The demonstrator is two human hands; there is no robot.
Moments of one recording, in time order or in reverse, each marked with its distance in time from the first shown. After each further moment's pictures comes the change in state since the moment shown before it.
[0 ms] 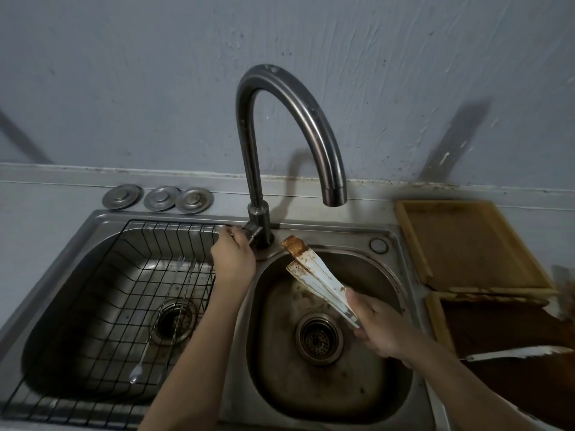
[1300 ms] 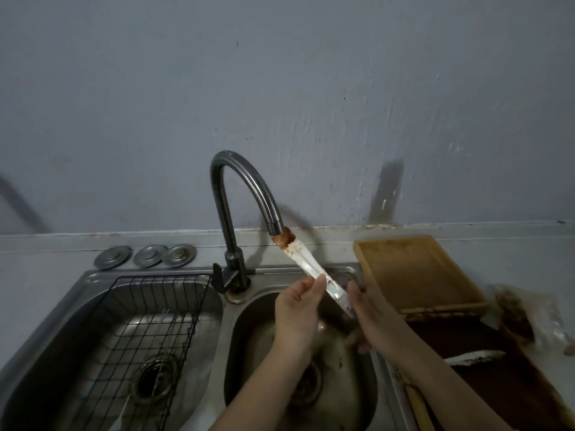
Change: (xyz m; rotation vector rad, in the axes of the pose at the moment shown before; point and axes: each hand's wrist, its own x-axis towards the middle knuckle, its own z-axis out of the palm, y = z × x) left_hand -0.157 0.101 0.012 -0.746 -0.570 -0.163; right_hand -0.076 -0.011 -0.040 0.039 0.371 -0.378
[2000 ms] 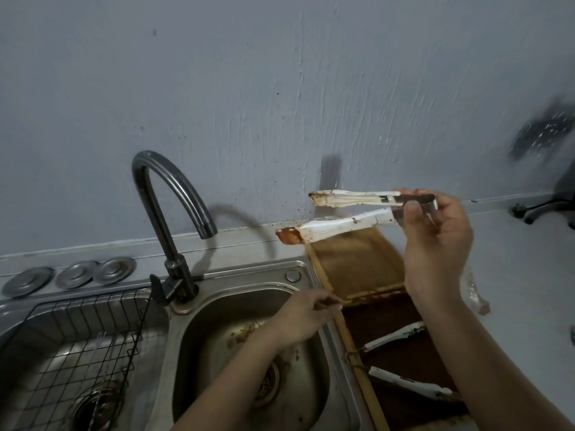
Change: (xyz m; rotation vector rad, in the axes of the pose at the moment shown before) left_hand 0.030 -0.041 0.047 0.867 -0.744 0.148; right_hand -0.006 -0.008 -0.110 0.352 0.938 -0.617
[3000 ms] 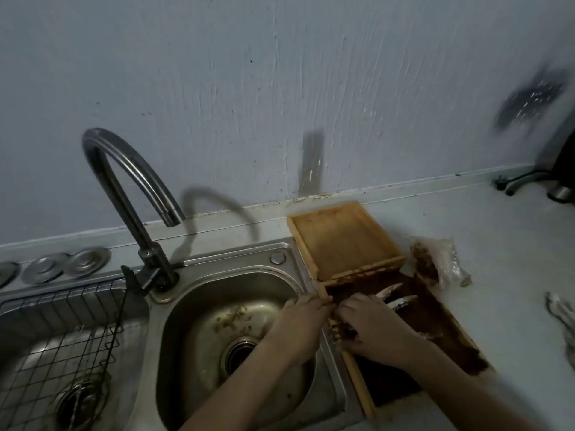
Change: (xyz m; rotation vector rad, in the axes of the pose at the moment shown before) left_hand 0.007 -0.035 0.047 0.835 -0.117 0.164; right_hand -0.091 0.088 -0.053 -1.105 -1.403 -0.041
